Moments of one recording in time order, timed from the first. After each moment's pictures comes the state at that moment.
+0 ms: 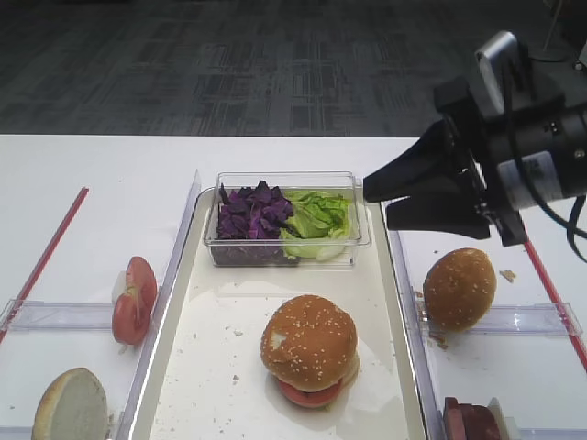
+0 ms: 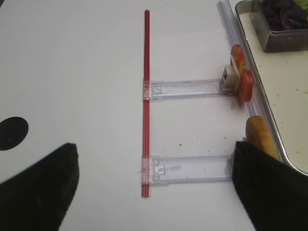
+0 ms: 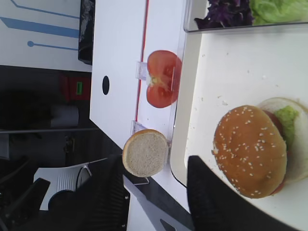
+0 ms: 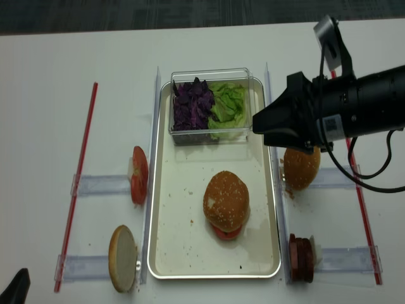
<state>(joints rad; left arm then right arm) 0.00 -0.02 -0.49 0.07 1.18 -0.05 0.08 1.45 -0.78 1.36 1.08 -0.73</state>
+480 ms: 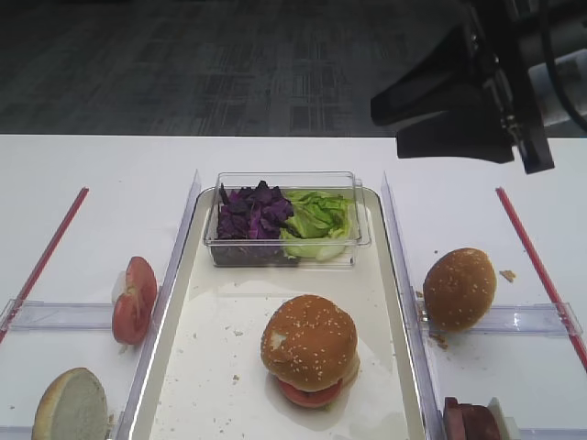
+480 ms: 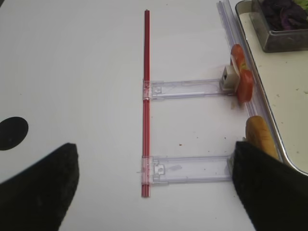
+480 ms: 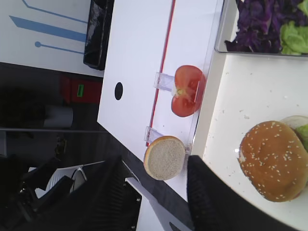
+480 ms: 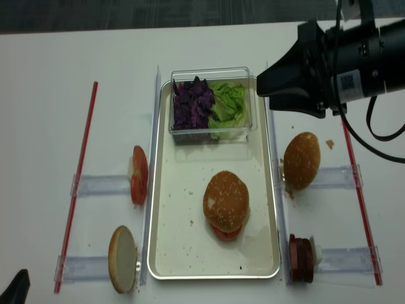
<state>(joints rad) 0.00 -0.02 -0.49 0.07 1.18 -0.05 0.08 1.36 -0.96 1.23 1.14 -0.52</state>
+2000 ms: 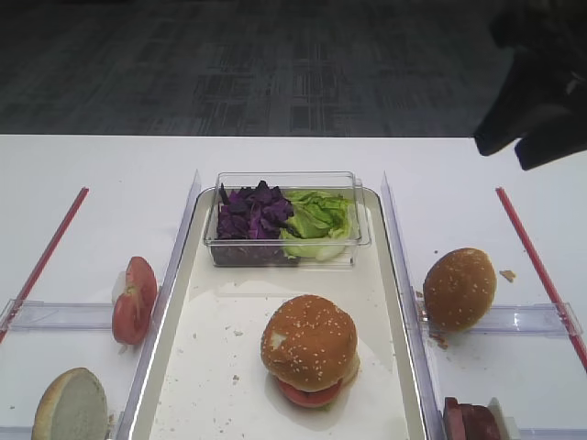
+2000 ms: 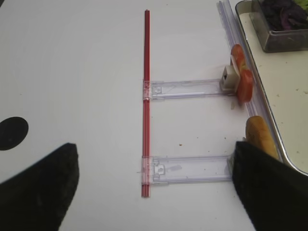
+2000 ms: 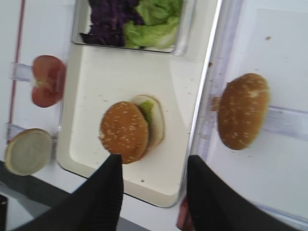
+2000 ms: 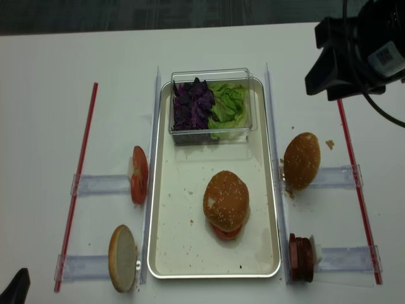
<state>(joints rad) 0.00 -0.02 -0.49 0.07 1.18 -0.05 0.08 1.36 -1.21 0.56 1.22 -0.14</state>
